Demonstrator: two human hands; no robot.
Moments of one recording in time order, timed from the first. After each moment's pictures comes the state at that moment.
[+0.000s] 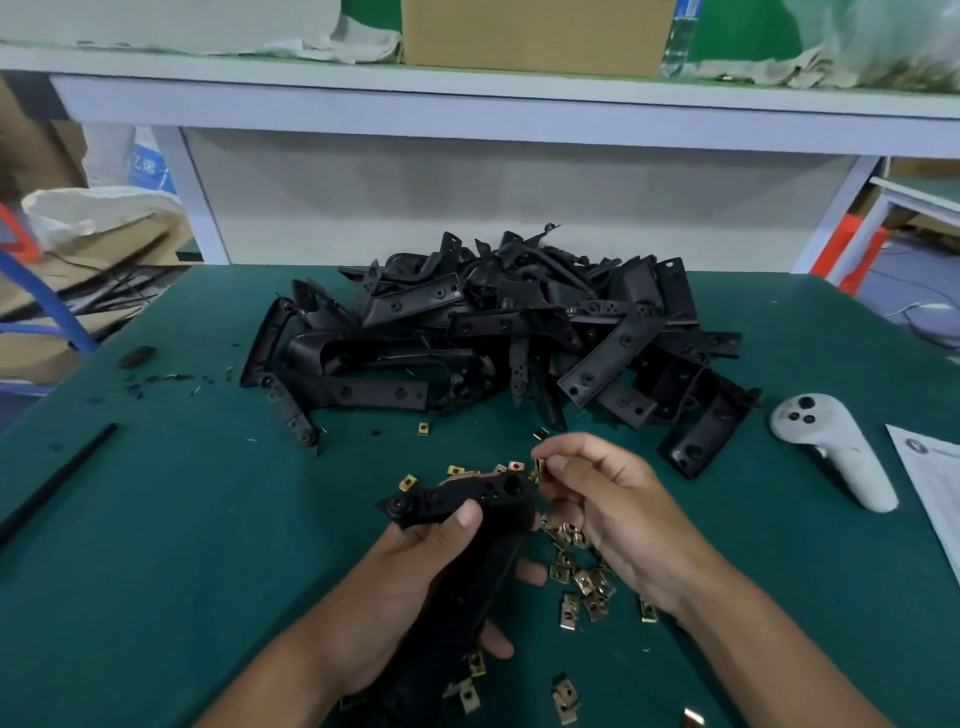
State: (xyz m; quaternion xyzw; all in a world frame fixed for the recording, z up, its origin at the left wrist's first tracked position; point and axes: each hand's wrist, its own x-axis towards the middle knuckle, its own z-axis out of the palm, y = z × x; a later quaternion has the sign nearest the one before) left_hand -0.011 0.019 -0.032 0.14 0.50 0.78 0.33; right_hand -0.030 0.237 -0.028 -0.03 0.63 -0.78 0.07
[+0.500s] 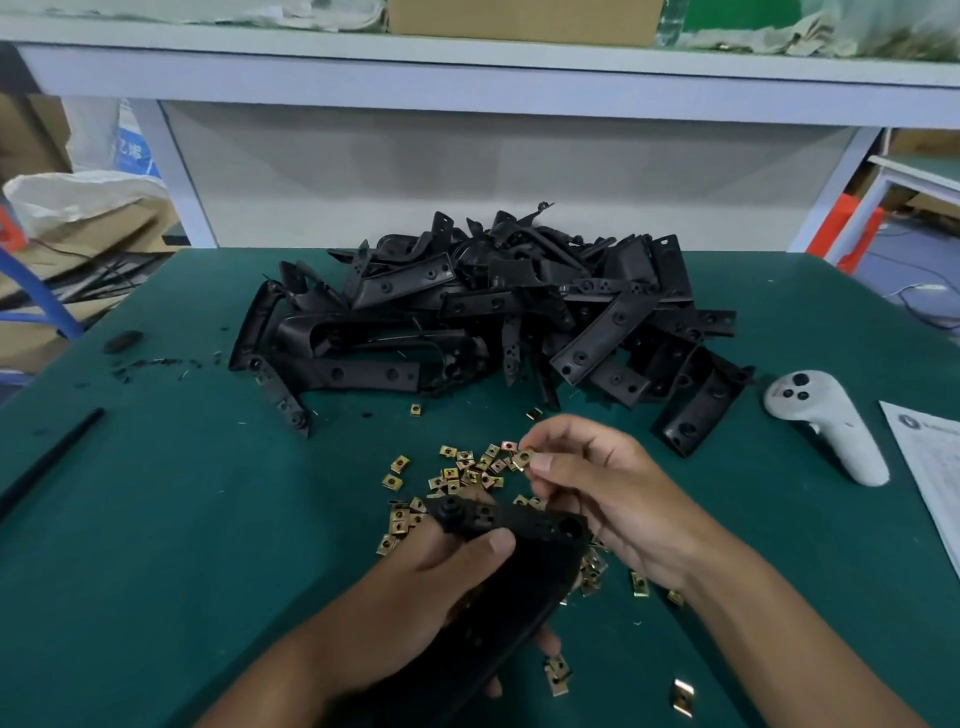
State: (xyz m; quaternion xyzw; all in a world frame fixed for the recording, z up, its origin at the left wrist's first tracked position) left_hand -0.001 0.025 -0.045 0.18 0.49 0.75 0.41; right_hand -0.021 0.239 -0.014 -0.05 0.63 -0.76 0.13
